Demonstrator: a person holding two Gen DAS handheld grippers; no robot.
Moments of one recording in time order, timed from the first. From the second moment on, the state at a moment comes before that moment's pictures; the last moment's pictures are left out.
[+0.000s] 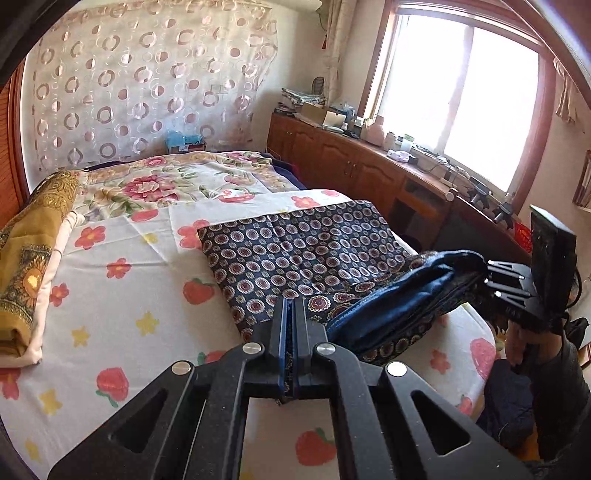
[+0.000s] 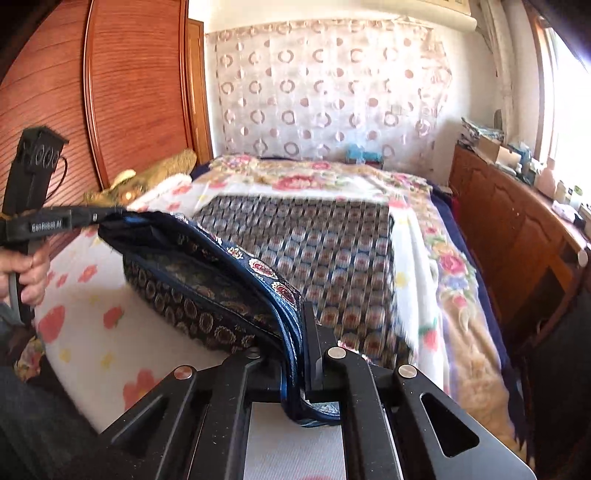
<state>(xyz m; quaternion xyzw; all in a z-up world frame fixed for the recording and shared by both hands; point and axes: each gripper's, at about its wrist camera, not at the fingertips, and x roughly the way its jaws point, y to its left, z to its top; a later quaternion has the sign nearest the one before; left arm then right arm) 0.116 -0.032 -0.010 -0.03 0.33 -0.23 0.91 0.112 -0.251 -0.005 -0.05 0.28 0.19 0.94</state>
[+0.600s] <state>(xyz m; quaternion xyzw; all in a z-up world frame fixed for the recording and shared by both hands) 0.190 -0.015 -0.005 -0.01 0.34 -0.18 0.92 0.212 -0.235 -0.003 -0.08 0.29 0.21 0.93</state>
